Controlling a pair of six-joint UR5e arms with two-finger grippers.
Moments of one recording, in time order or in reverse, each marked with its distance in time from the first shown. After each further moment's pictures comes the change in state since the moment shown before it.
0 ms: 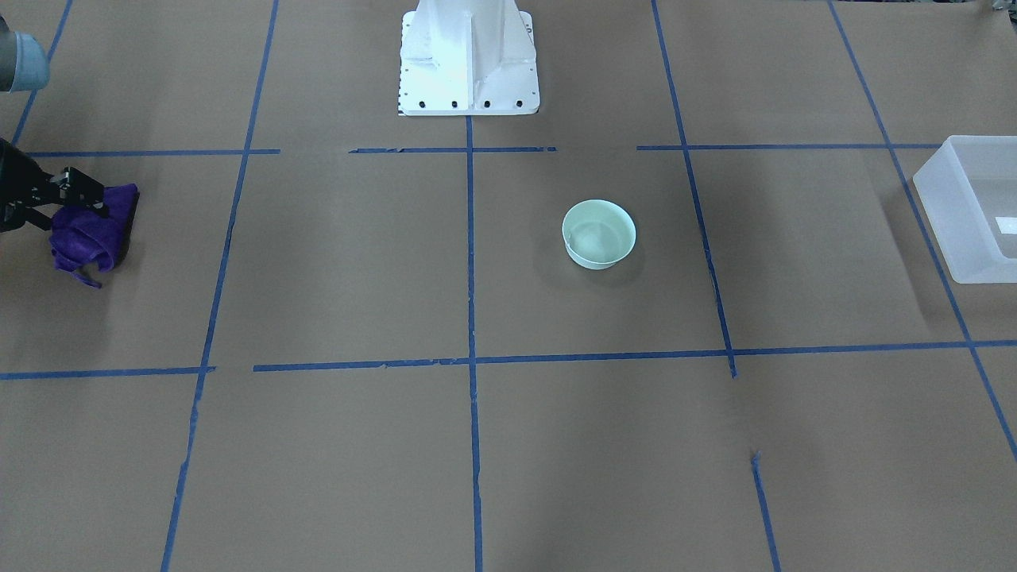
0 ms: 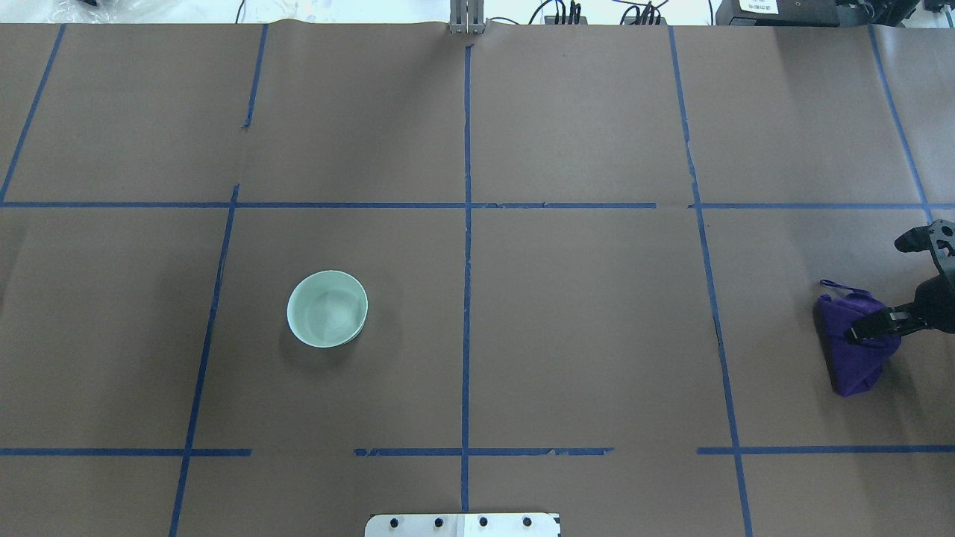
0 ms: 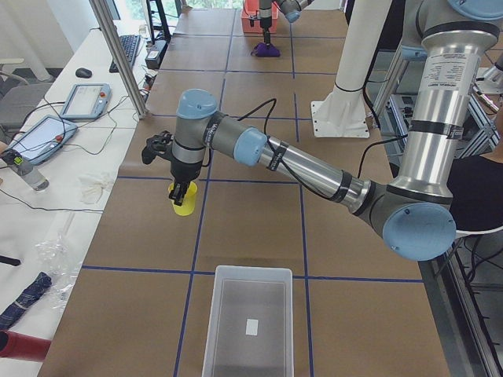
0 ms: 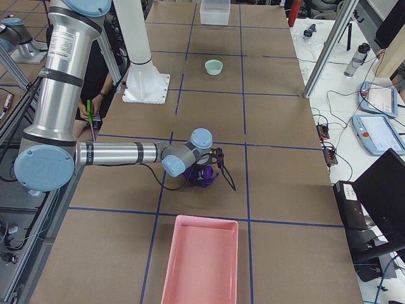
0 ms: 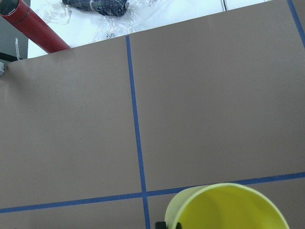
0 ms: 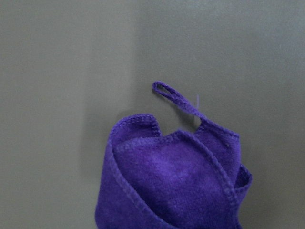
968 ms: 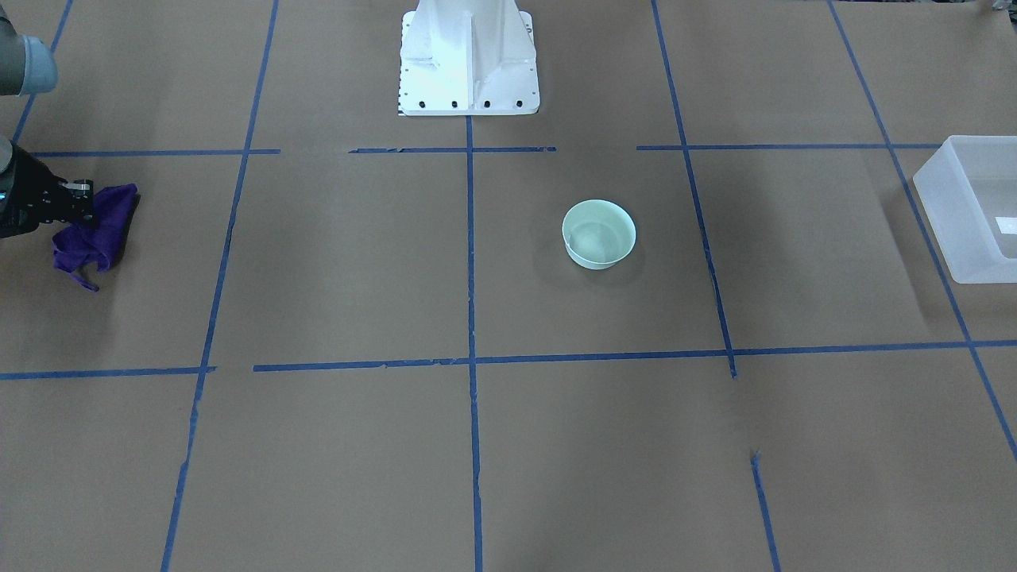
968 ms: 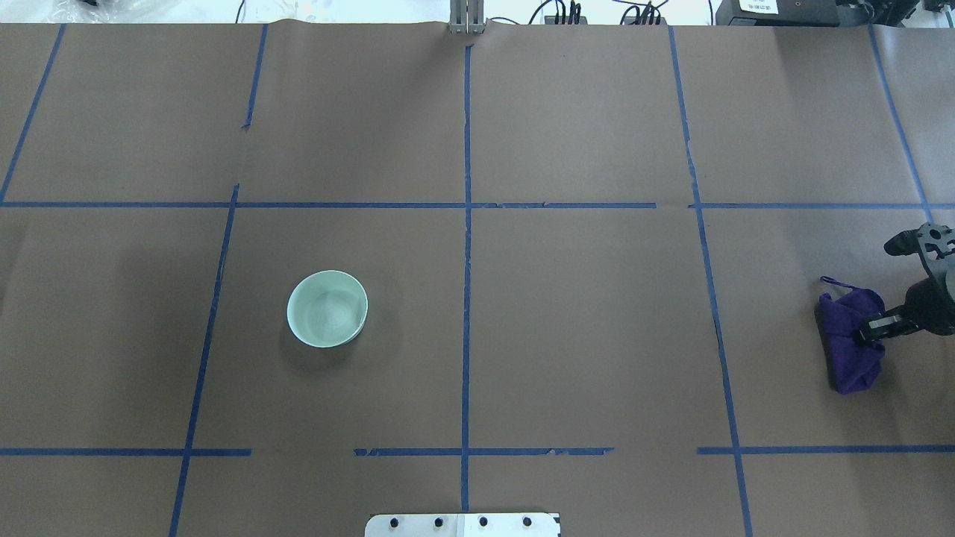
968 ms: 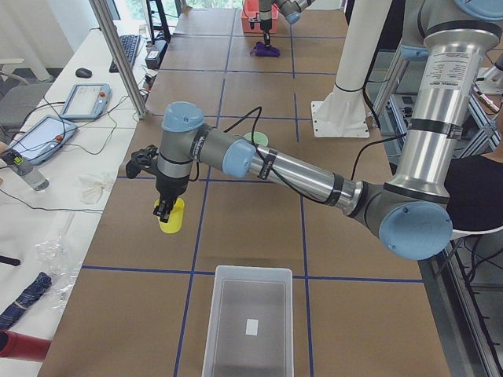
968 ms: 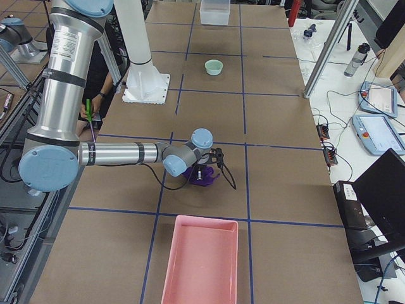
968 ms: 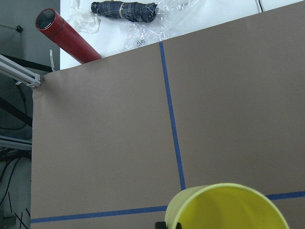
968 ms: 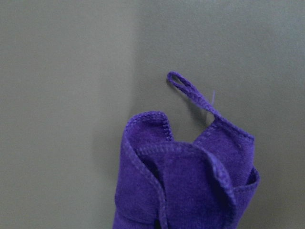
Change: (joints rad) left arm -0.045 -0.025 0.126 -0.071 0.038 0.046; right arm -0.010 0.008 0.007 0.001 0.008 0.001
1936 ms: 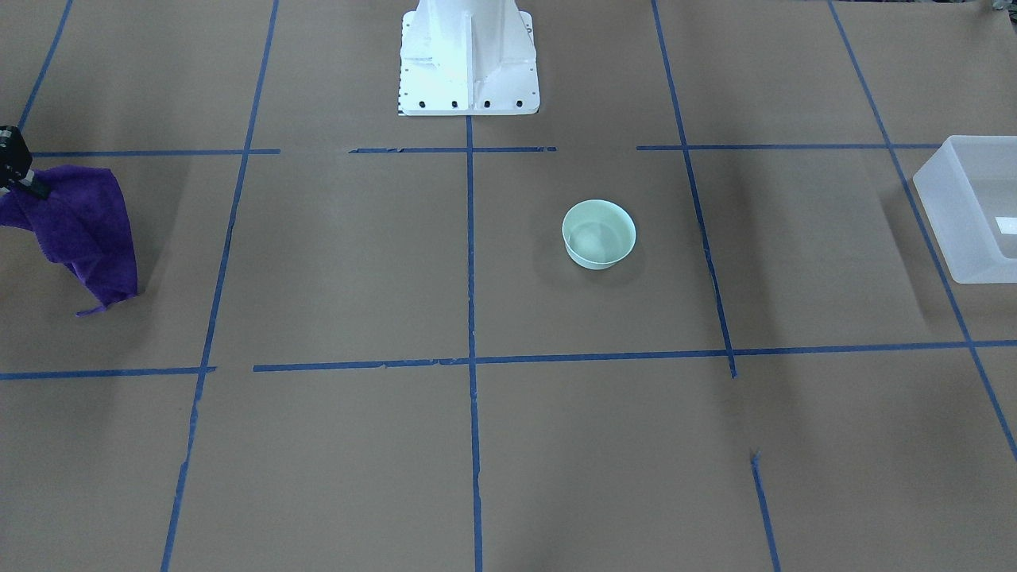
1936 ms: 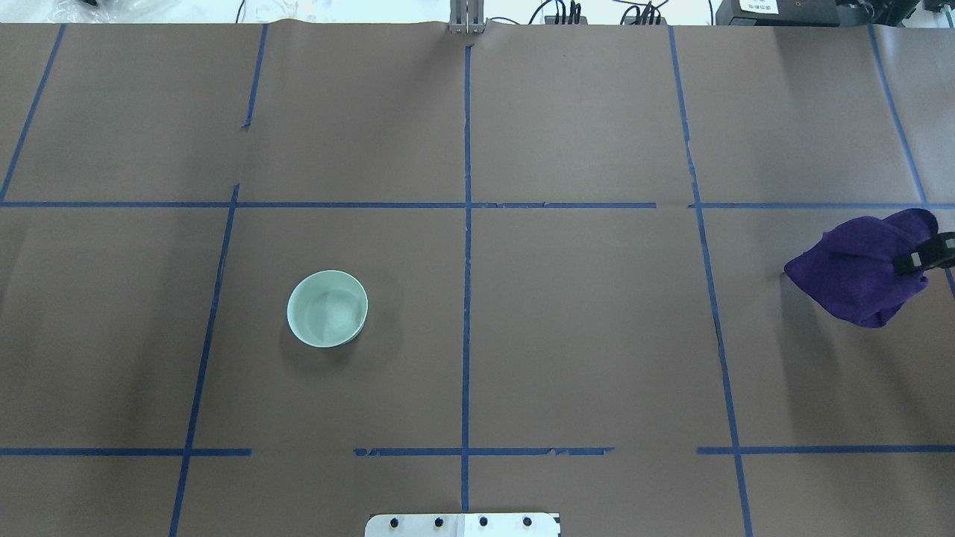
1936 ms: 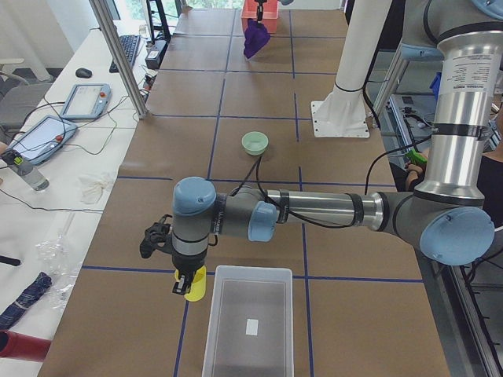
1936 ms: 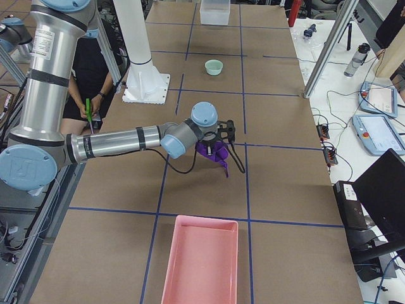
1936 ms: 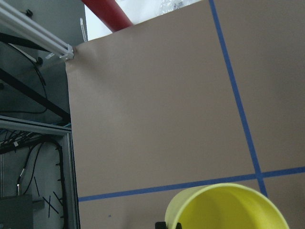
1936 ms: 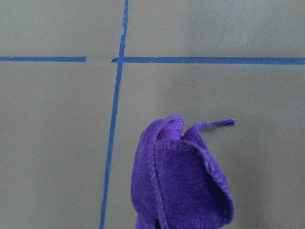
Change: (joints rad) left arm -0.121 0.158 0.150 -0.054 -0.040 0.236; right arm 0.307 0.016 0.251 -0.146 0.214 0.001
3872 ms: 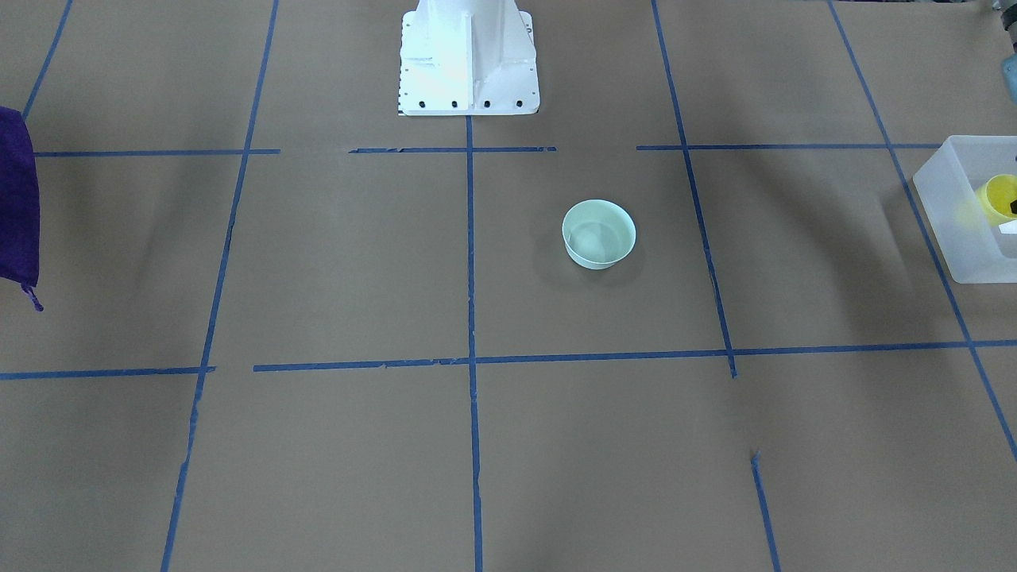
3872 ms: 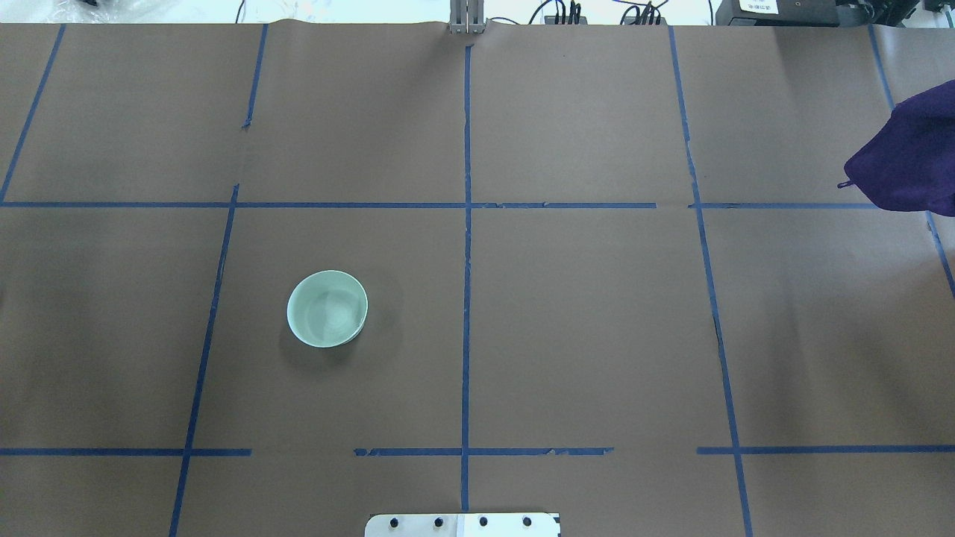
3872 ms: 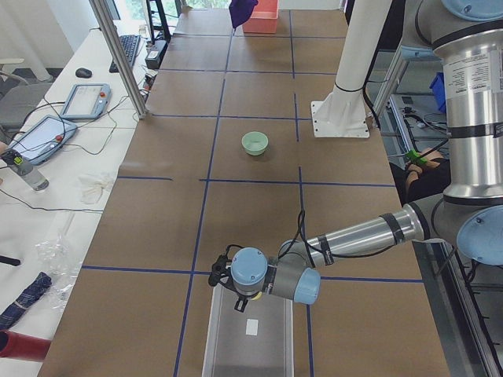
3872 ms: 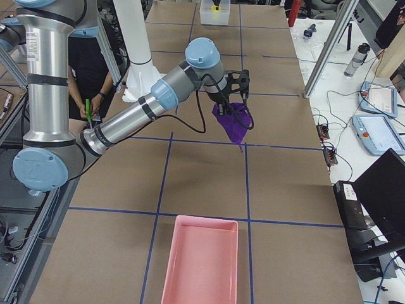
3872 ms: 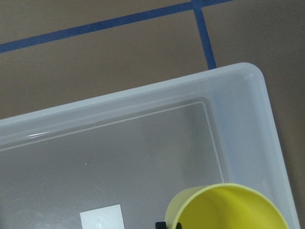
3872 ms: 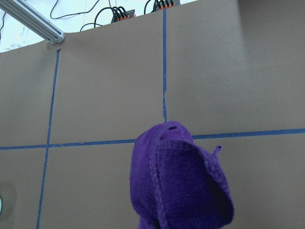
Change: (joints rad) left arm 0.192 0.198 0.205 -0.466 -0.303 -0.005; right arm 0.263 0.169 0.222 -0.373 0.070 -0.002
